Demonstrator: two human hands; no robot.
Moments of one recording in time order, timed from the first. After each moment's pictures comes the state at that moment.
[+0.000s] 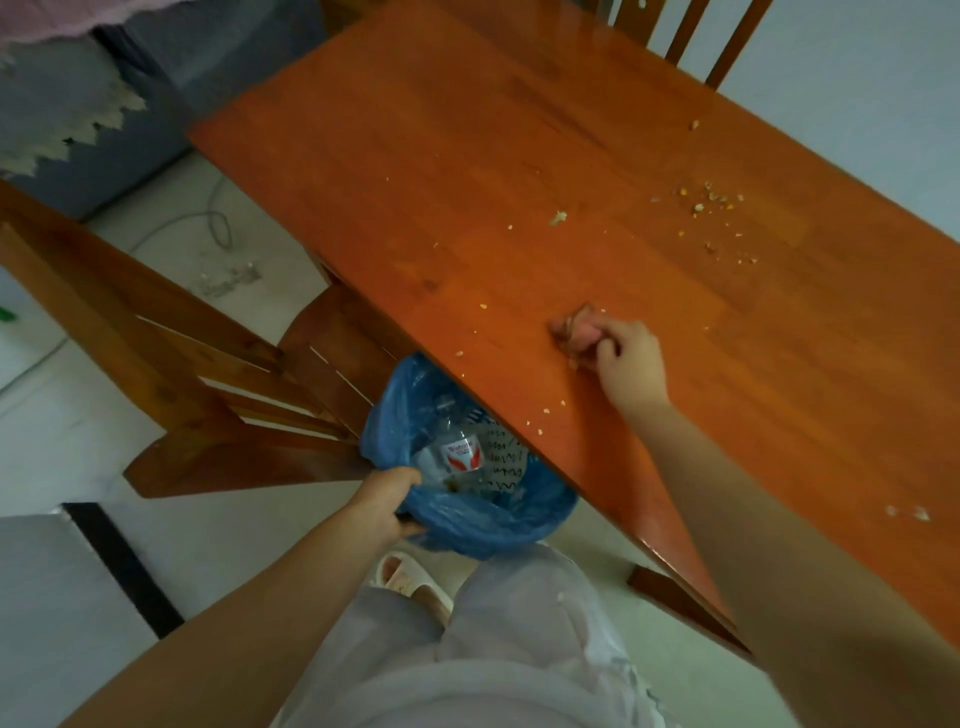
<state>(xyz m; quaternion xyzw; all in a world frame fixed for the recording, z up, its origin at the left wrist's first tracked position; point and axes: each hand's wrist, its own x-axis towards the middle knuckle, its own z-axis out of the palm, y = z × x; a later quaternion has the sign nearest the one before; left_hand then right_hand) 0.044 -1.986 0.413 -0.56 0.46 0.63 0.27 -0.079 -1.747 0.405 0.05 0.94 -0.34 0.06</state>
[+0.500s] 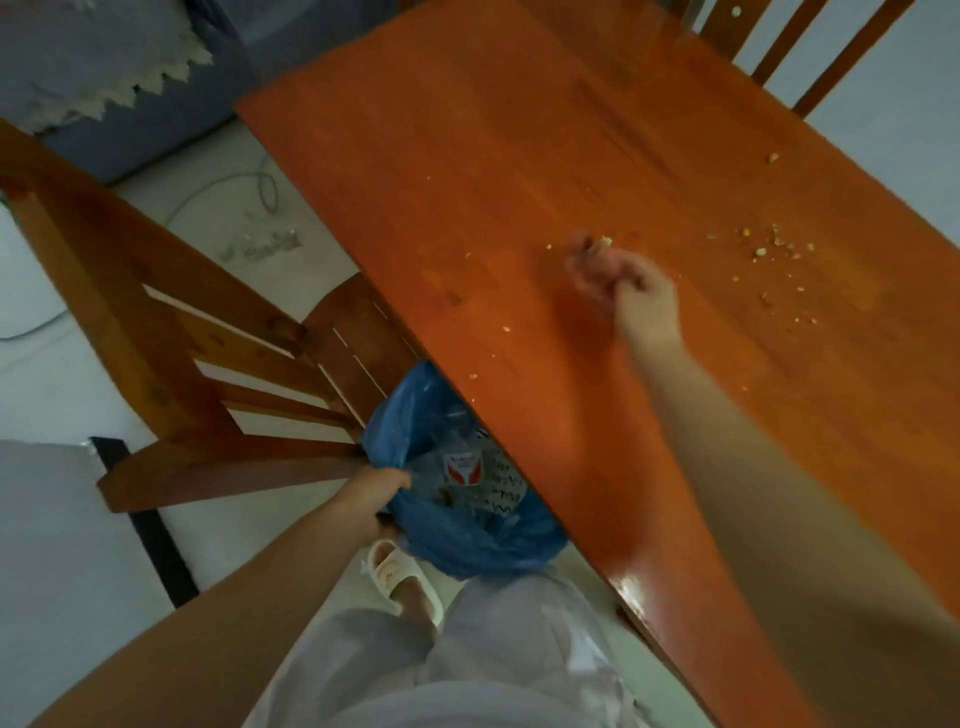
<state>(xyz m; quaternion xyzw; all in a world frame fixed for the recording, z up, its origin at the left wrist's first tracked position) 0.019 -1.991 0.414 -0.57 0.52 0.55 0.31 -0.173 -1.787 0.432 0.12 0.72 -0.67 0.11</state>
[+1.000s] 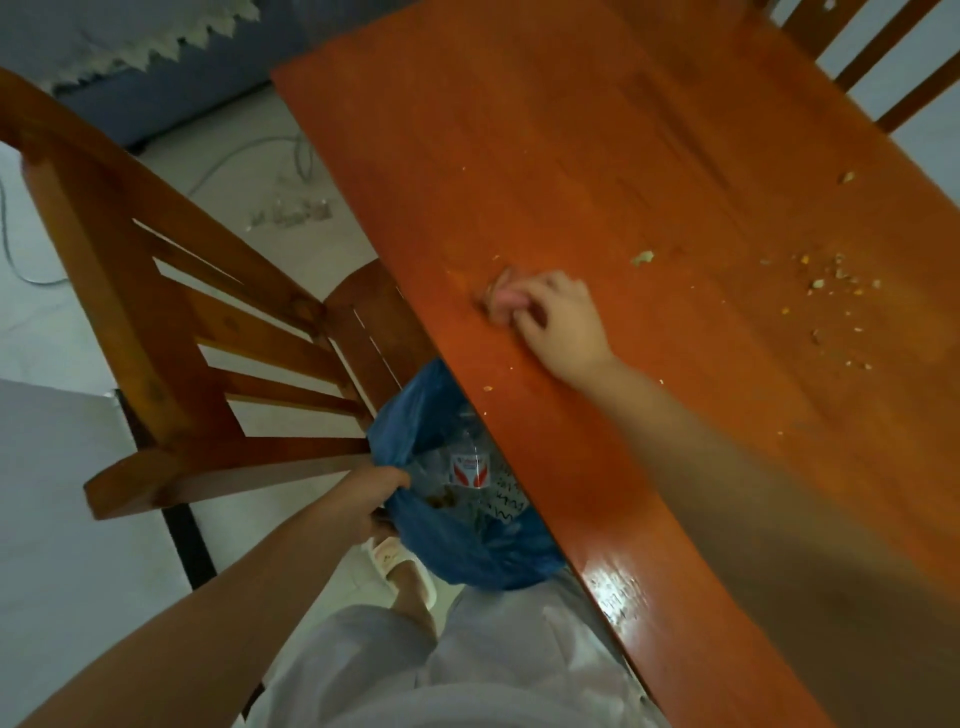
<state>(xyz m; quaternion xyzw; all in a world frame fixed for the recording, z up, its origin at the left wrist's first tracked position) 0.013 -1.996 0.407 -0.61 0.49 0.55 0.30 -0.186 -1.847 0.389 -0.24 0.92 -0.28 0.15</state>
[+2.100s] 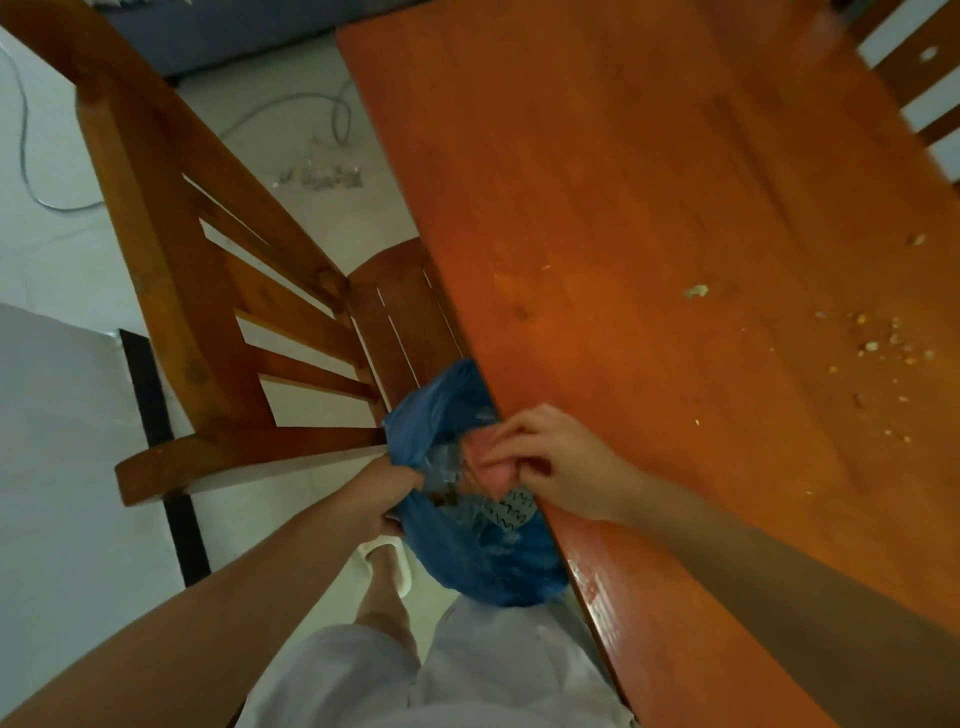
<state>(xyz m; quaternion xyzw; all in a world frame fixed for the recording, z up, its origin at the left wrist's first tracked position) 0.010 -2.003 0.403 -0.61 0.46 0.57 0.30 -0.106 -1.831 0.424 -0.45 0.77 -0.26 0.36</state>
